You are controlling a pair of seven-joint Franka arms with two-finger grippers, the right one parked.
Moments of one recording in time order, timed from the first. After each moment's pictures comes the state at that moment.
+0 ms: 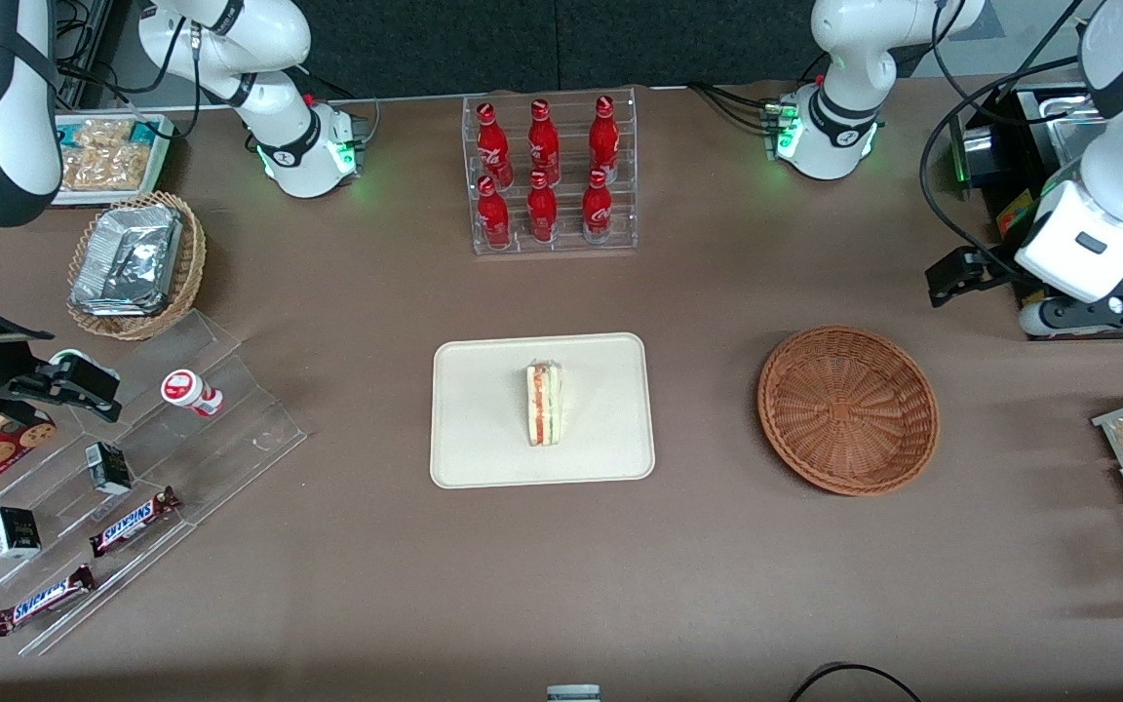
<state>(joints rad) 0.07 0.02 -0.22 -1.59 0.02 1.56 -0.21</state>
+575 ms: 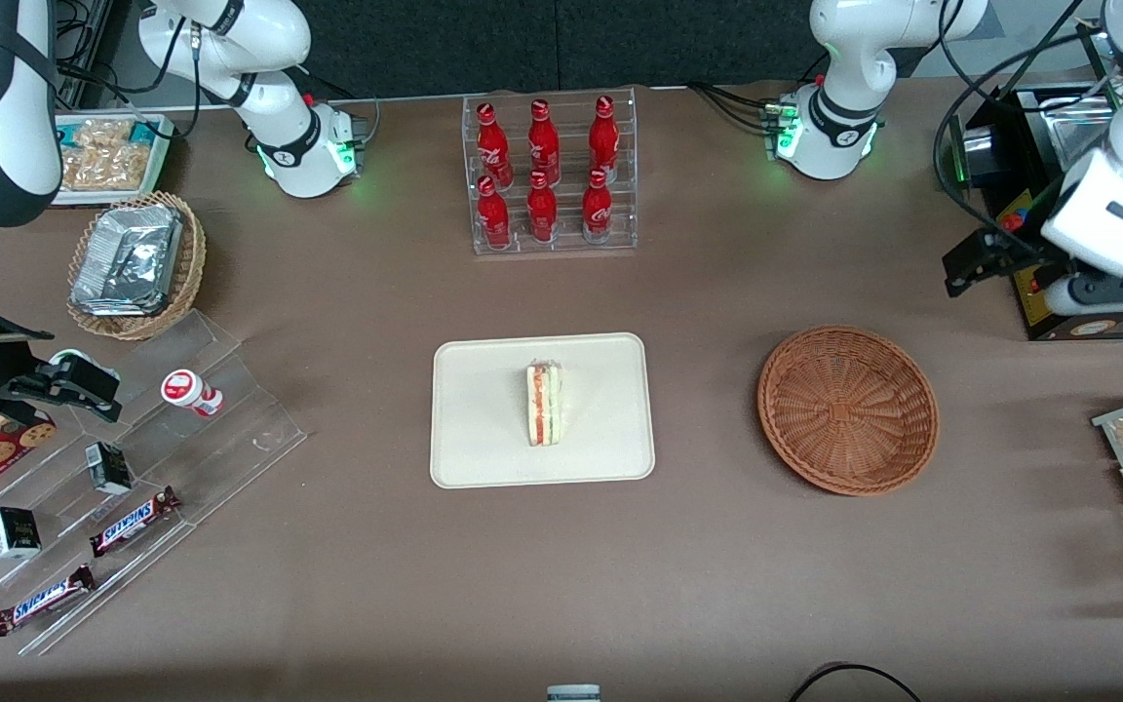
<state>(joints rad) 0.00 -0.04 -0.14 -1.59 0.02 1.55 -0.20</state>
